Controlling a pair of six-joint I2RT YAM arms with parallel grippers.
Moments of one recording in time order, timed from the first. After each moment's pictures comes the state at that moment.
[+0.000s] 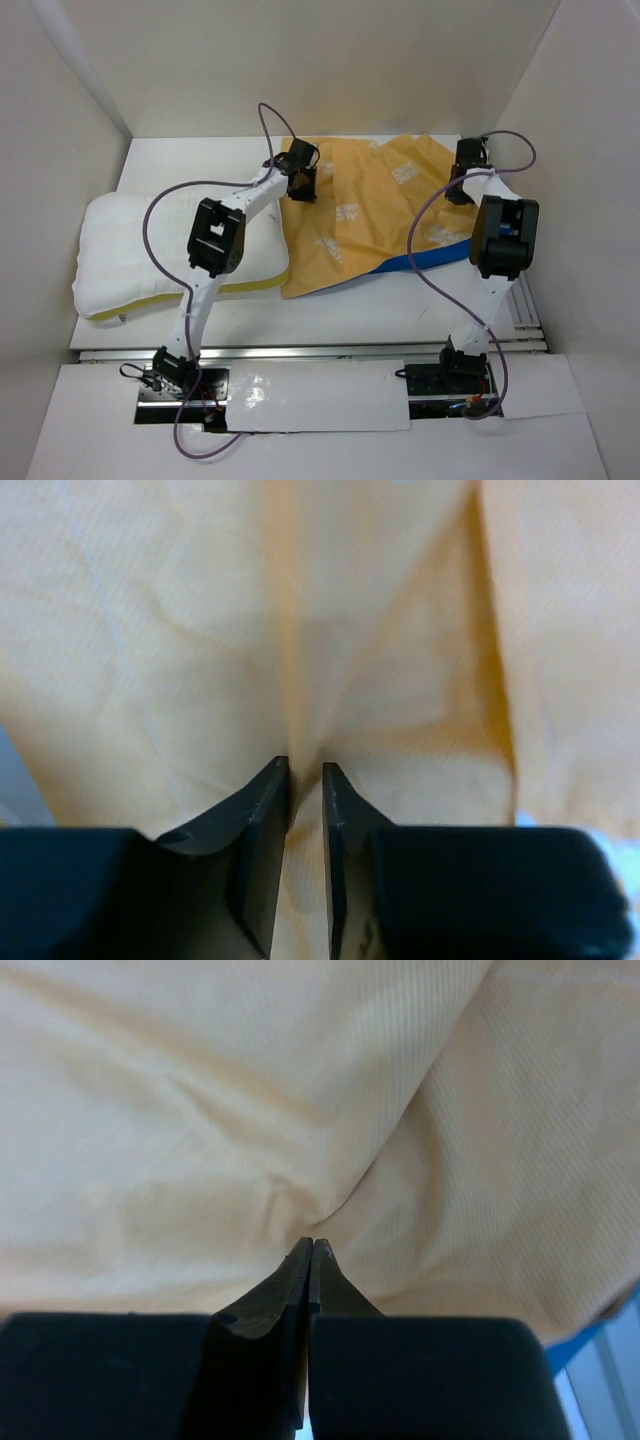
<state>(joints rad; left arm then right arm) -0.44 2.48 2.16 -0.59 -0.01 -0.35 -0.16 2.10 1.56 -0.42 0.25 0.20</state>
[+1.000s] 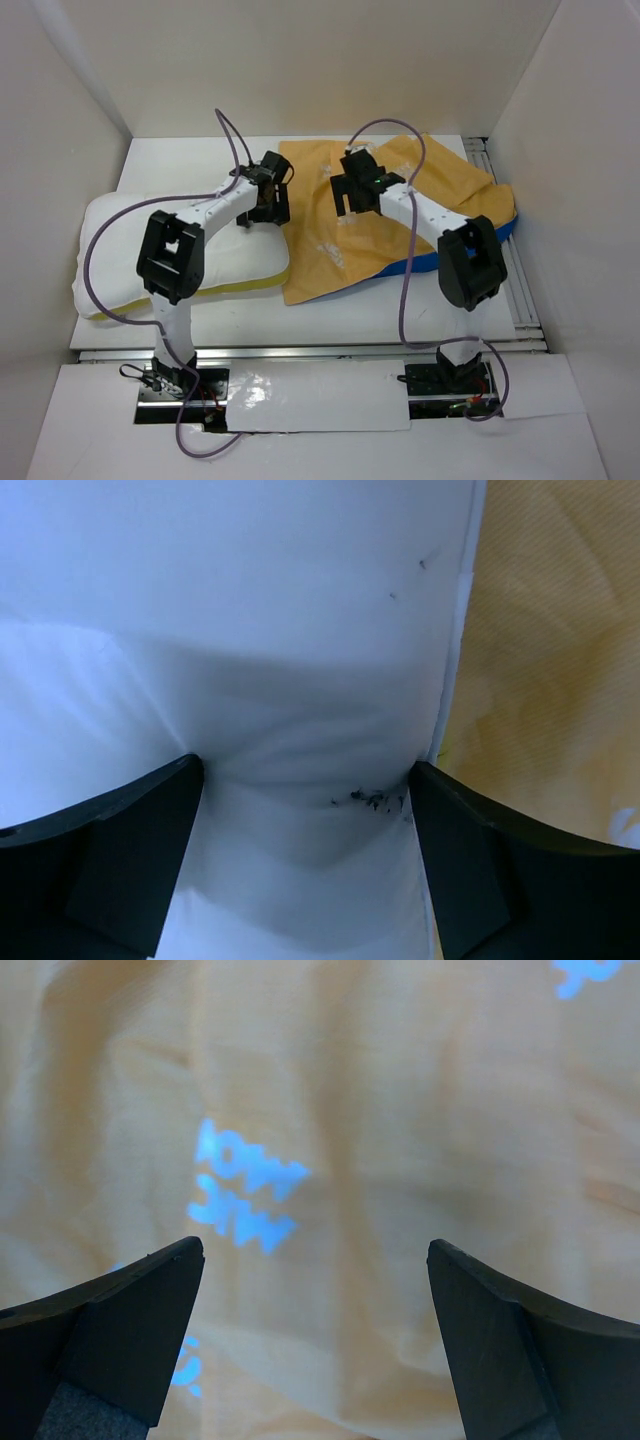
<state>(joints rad) -0.42 1.97 1.61 -0.81 -0.31 -0.53 0.47 1.84 1.44 -0.47 0.31 0.20</state>
